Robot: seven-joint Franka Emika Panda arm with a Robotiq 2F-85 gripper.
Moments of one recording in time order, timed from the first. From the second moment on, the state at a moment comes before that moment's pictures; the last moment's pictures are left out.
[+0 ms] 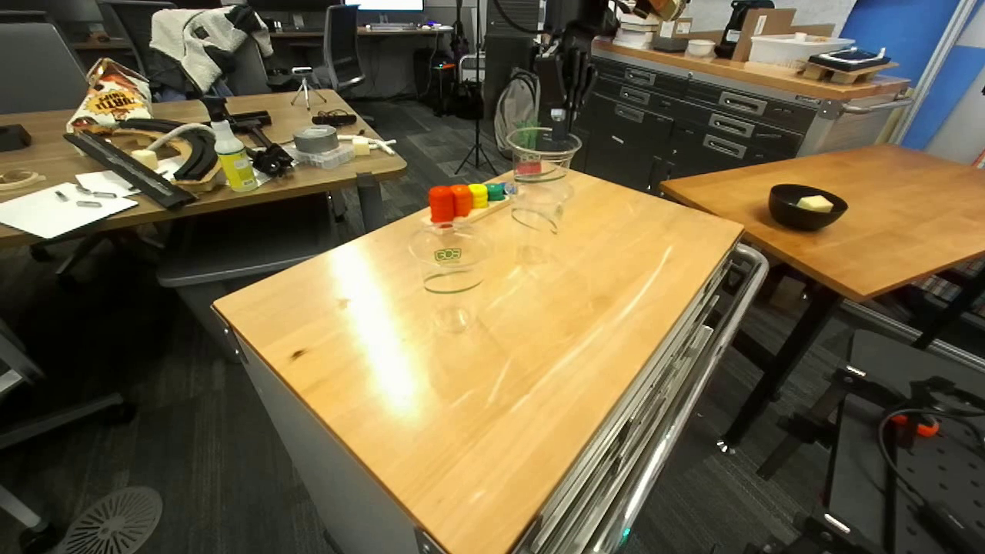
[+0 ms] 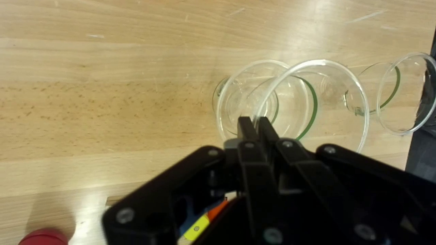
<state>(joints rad) -0.13 0.49 -0.02 -1.53 0.20 1.80 -0.29</state>
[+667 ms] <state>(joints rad) -0.15 0.53 -0.02 -1.53 0.20 1.88 -0.37</state>
